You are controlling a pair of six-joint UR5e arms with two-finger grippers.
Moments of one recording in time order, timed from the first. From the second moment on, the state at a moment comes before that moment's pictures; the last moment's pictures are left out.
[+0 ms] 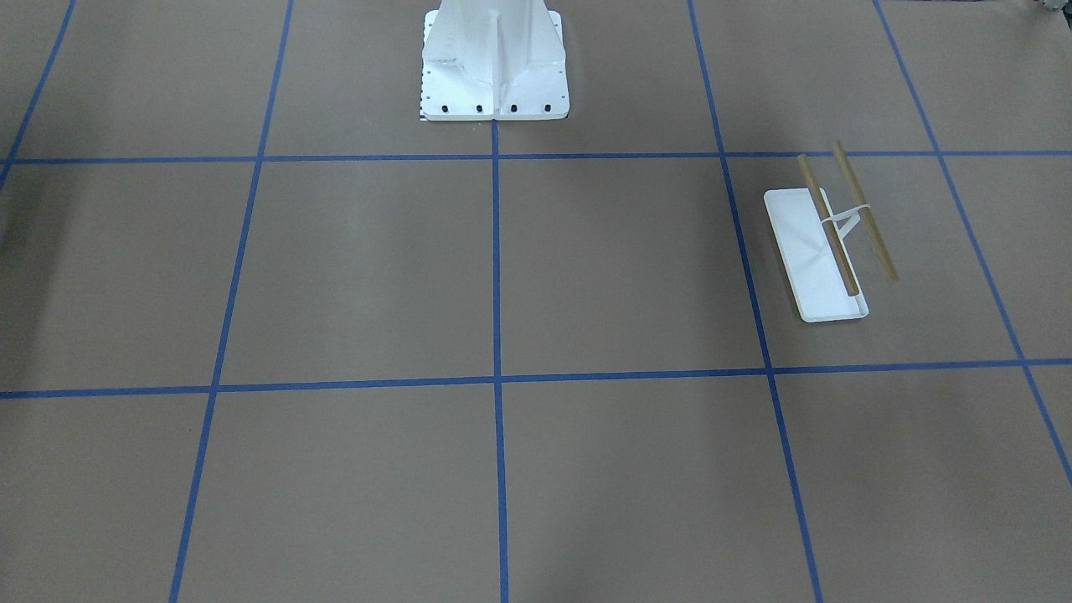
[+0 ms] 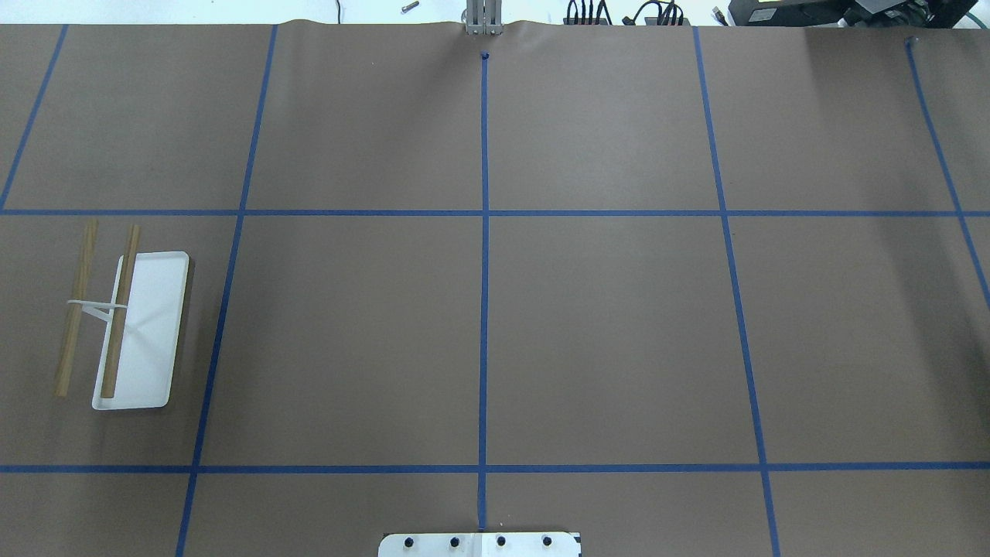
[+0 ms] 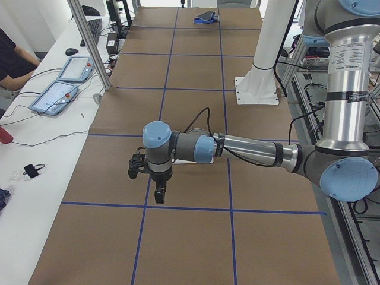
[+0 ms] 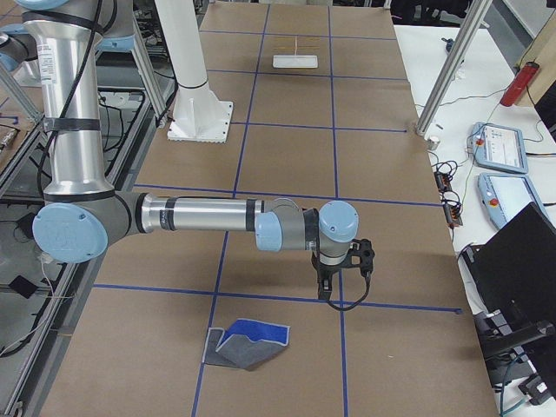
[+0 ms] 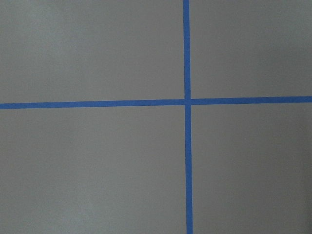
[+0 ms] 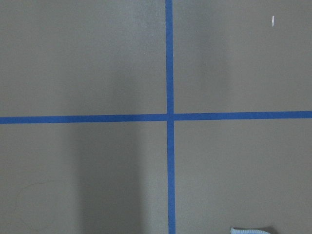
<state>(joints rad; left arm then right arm) -1.52 -1.55 -1.74 -1.53 -2.24 -0.09 1.53 -1.54 1.56 -1.51 2.37 0.10</state>
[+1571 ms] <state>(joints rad) -1.51 -1.56 -1.70 -1.66 -2.24 -0.09 1.53 -1.58 1.55 -1.51 2.29 0.13</state>
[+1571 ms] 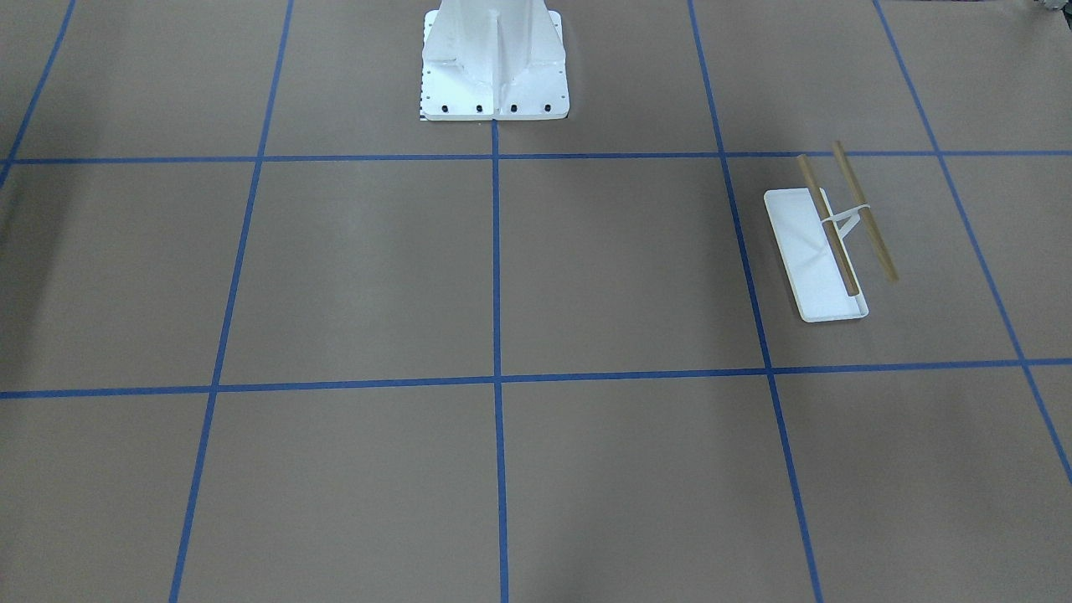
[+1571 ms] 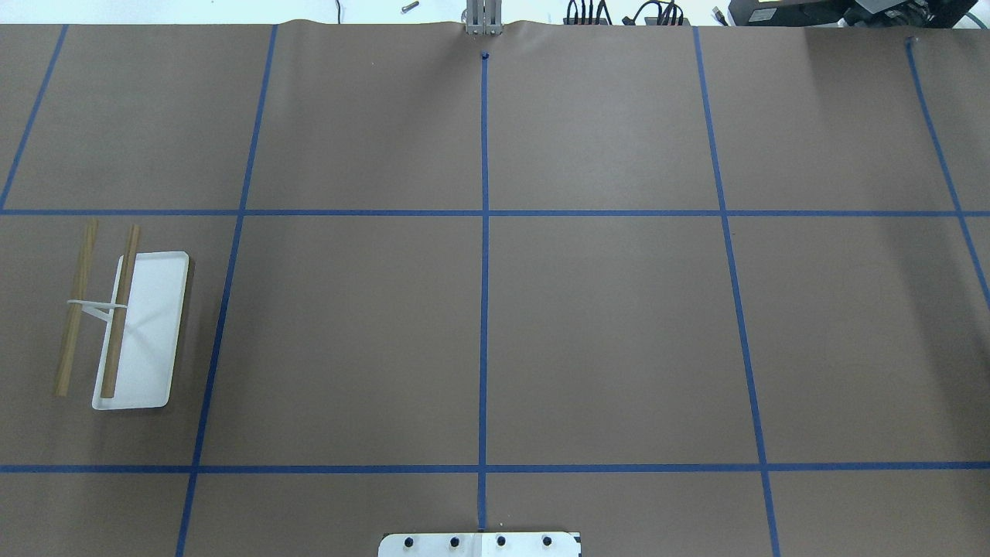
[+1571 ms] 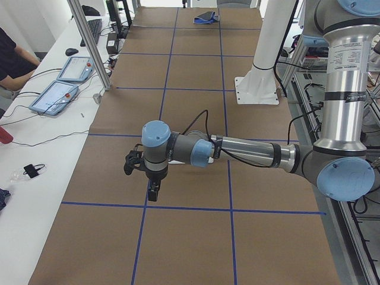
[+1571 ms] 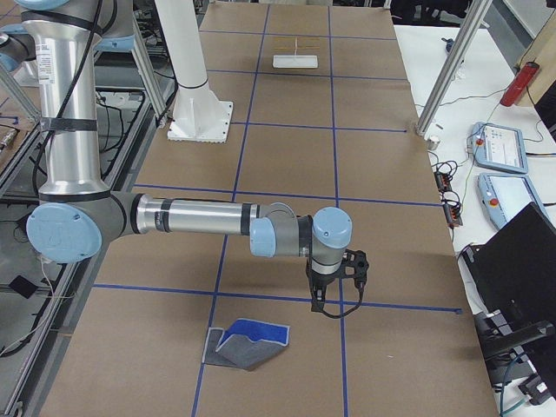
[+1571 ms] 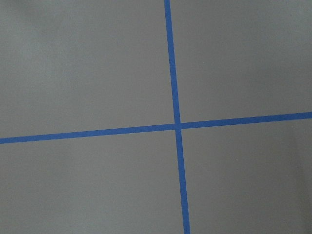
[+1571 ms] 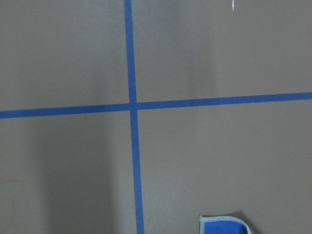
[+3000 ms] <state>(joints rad) -1.51 -1.55 -1.71 -1.68 -2.24 -0.10 1.55 -1.81 1.28 -1.09 2.23 -0.08</state>
